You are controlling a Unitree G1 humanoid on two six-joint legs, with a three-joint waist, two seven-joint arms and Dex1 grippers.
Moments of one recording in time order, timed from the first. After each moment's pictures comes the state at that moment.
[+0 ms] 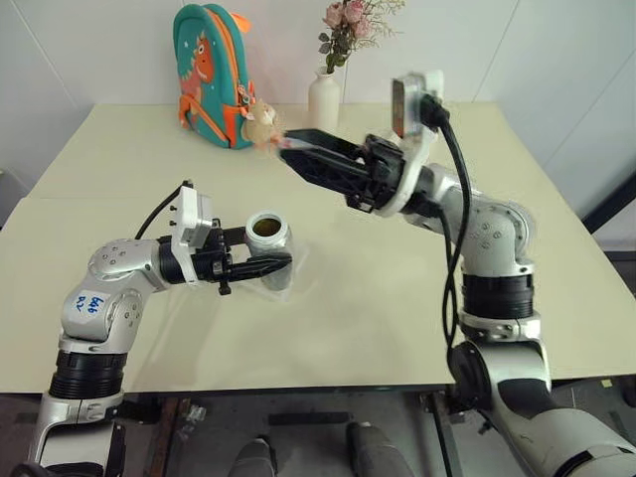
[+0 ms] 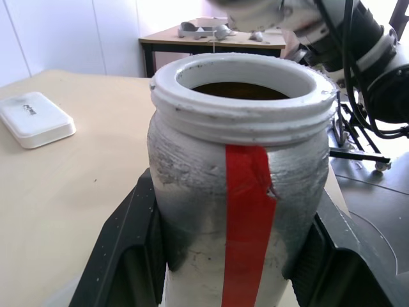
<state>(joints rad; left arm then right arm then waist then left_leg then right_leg) -0.52 0.65 0.12 -0.11 -0.60 0.43 -1.09 -0.90 -0.34 -0.04 0.00 0.64 0.67 0.90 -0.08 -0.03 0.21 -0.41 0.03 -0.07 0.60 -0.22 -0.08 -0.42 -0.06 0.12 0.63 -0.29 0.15</state>
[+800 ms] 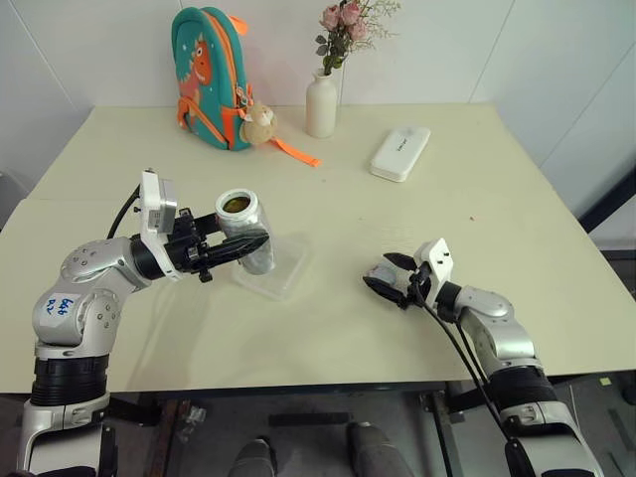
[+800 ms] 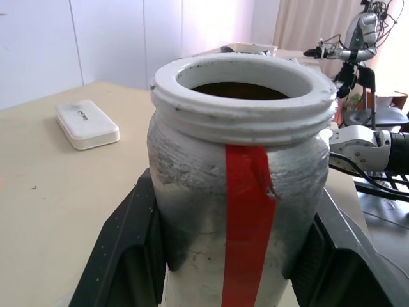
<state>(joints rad) -0.51 0.66 0.23 -0.11 -0.69 0.50 -0.98 -0.53 -0.39 -0.01 0.37 0.29 0.10 0.89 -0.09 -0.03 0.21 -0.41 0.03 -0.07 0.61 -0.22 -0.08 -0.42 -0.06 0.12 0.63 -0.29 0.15</state>
